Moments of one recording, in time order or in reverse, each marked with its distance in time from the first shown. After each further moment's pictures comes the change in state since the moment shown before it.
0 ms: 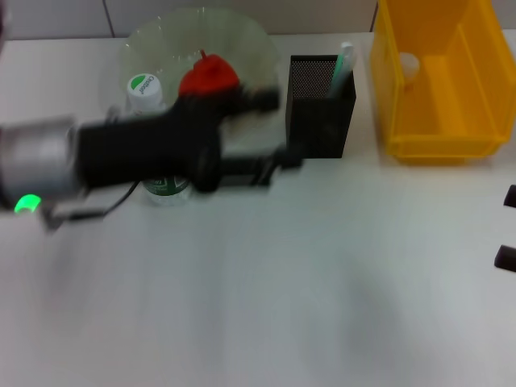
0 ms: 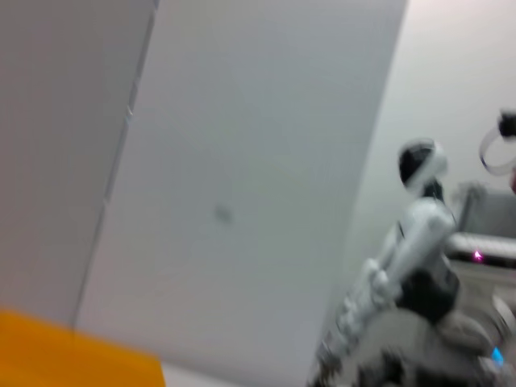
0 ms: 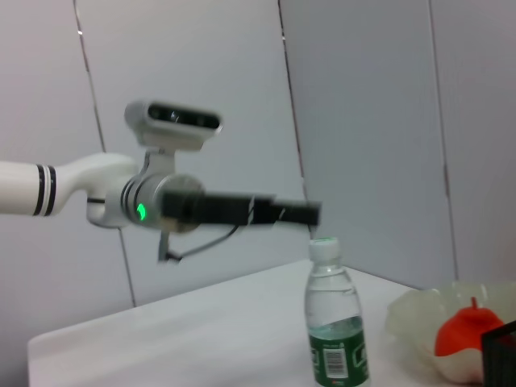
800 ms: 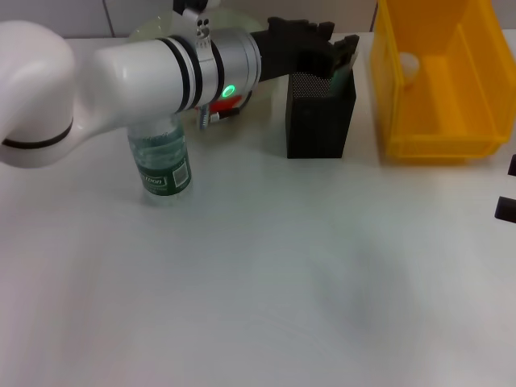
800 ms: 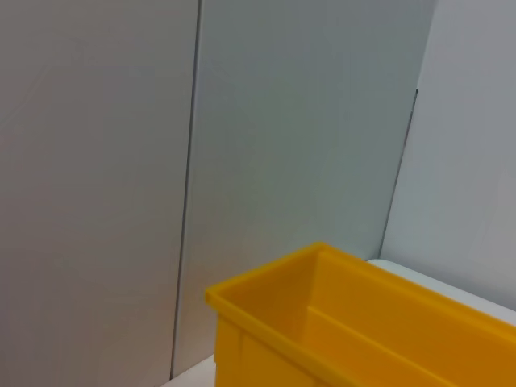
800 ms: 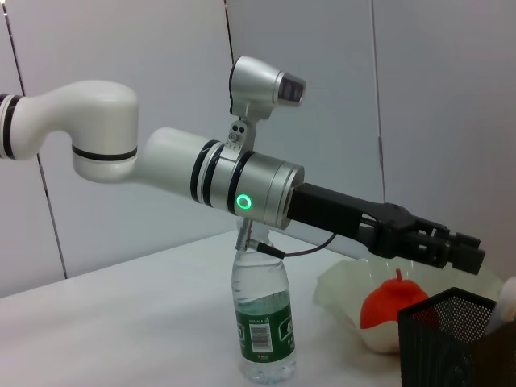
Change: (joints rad) left arm -0.368 -0.020 0.521 -0.117 -0.022 -1.123 -0.257; right arm 0.017 -0.001 -0.034 -0.117 0.005 0.129 0.117
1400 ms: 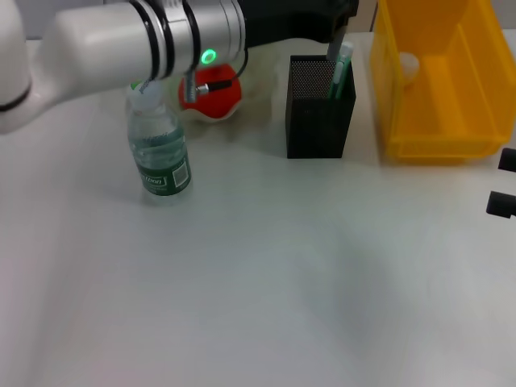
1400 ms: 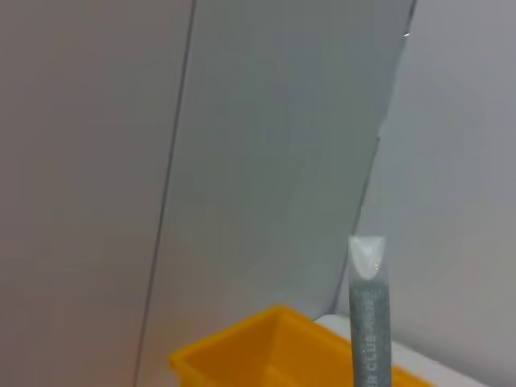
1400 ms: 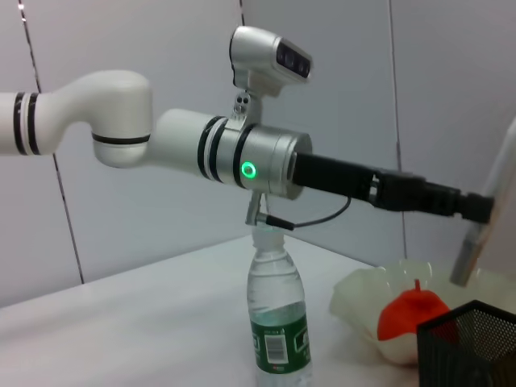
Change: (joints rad) left arm 0.008 0.000 -0.187 0.041 0.062 0.207 -0.038; right arm 0.017 0.004 -0.015 -0.019 0.006 -0.007 0.033
